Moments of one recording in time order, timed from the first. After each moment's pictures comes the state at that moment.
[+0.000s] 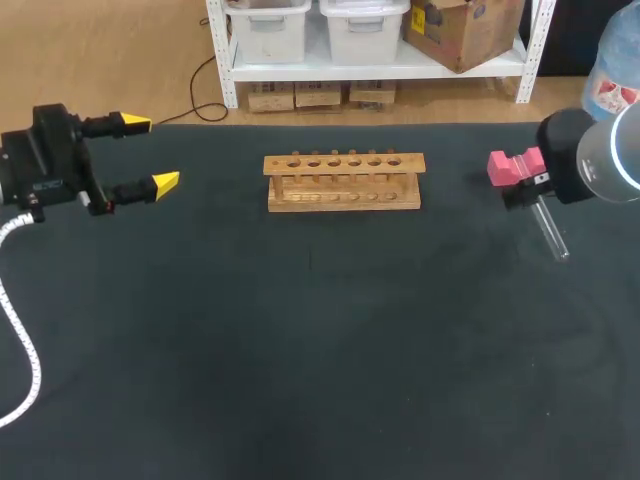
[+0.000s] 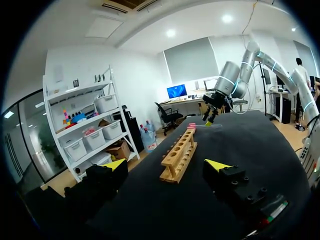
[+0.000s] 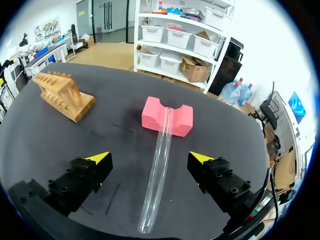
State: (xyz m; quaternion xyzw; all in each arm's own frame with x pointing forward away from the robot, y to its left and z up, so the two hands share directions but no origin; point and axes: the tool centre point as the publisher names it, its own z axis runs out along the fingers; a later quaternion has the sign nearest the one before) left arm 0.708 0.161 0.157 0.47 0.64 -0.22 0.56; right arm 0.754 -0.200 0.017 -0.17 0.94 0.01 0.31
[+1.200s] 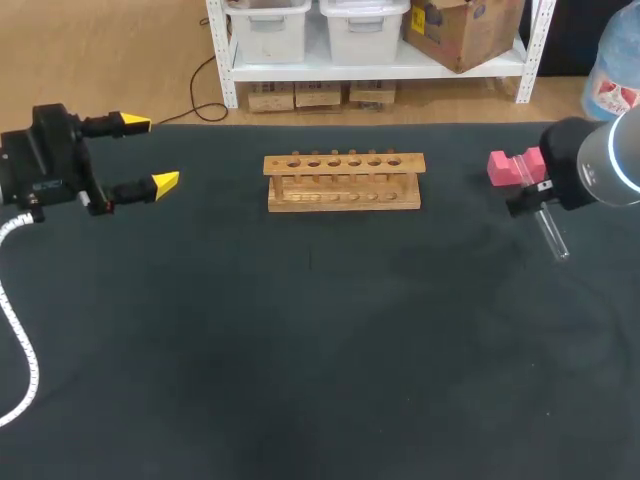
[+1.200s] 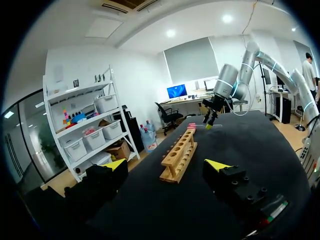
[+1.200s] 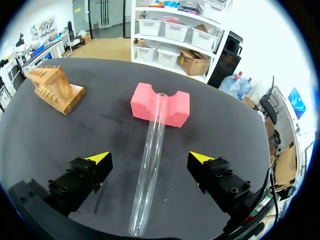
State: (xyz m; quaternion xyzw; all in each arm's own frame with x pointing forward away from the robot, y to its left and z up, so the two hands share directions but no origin) left arm 0.708 0.161 0.157 0.47 0.64 -0.22 0.56; right arm 0.753 -0.214 0.000 -0.16 0.94 0.01 0.29
